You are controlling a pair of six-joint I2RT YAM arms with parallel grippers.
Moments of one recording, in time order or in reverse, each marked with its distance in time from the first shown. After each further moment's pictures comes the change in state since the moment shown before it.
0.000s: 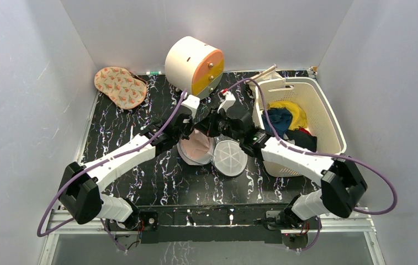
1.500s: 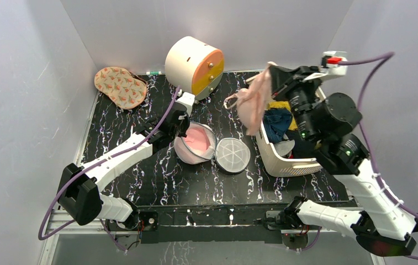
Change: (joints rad) left arm 0.061 -0.010 0.000 0.001 0.053 -0.012; right arm -0.004 -0.455 0.488 -0.393 0.565 -0.399
